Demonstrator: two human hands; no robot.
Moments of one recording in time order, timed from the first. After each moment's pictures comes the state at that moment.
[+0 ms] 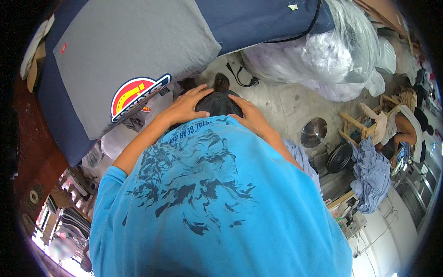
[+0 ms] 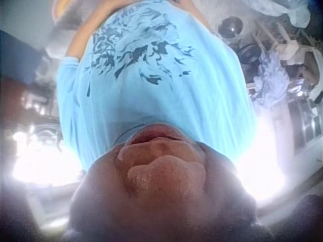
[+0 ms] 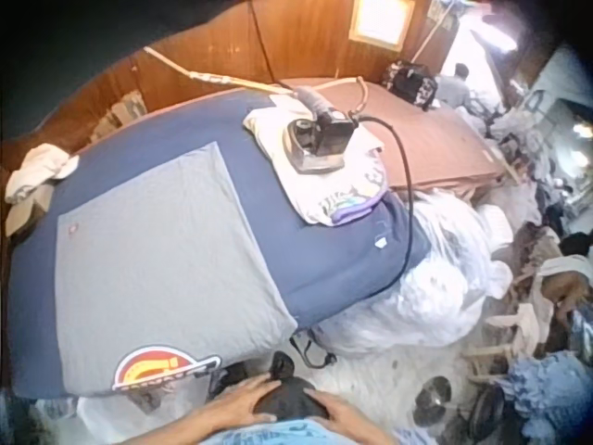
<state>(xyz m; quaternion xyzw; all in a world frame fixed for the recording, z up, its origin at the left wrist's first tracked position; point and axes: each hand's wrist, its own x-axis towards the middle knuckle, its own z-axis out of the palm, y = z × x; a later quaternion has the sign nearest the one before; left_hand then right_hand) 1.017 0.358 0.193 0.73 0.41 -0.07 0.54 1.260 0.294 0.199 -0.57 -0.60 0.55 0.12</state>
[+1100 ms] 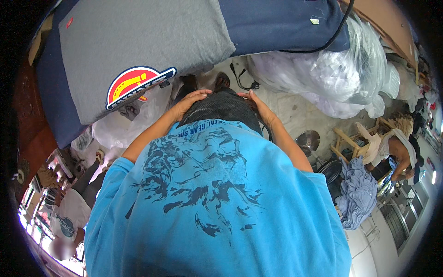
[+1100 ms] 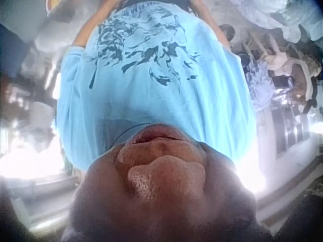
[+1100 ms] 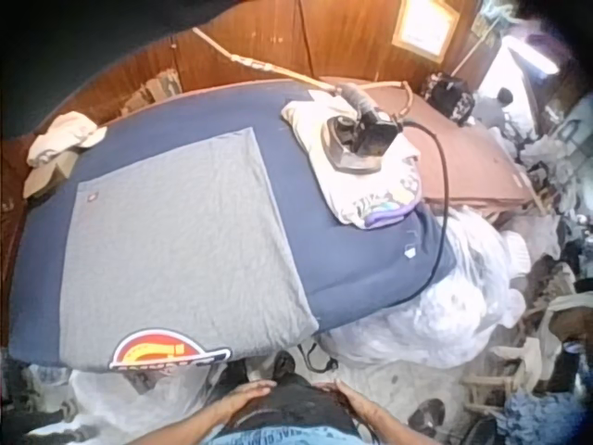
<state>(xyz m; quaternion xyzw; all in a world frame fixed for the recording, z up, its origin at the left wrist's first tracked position) 1.018 0.325 0.109 0.10 0.45 0.17 0.87 1.293 0.328 0.140 -0.52 -0.15 0.83 0.15</state>
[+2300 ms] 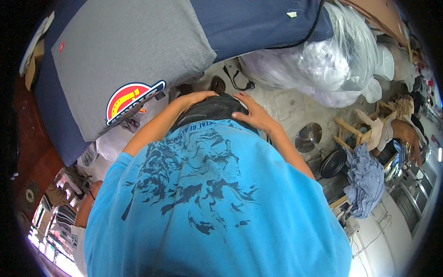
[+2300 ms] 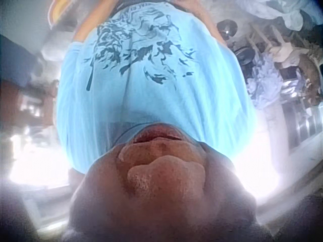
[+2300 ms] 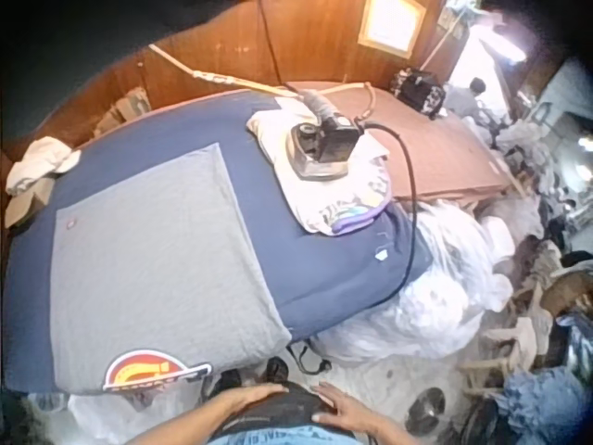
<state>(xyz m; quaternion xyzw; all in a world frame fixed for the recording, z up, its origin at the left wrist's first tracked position) 1.069 0.385 0.136 0.19 0.49 -0.09 0.84 1.298 0.324 0.191 -0.56 -0.57 0.60 0.05</state>
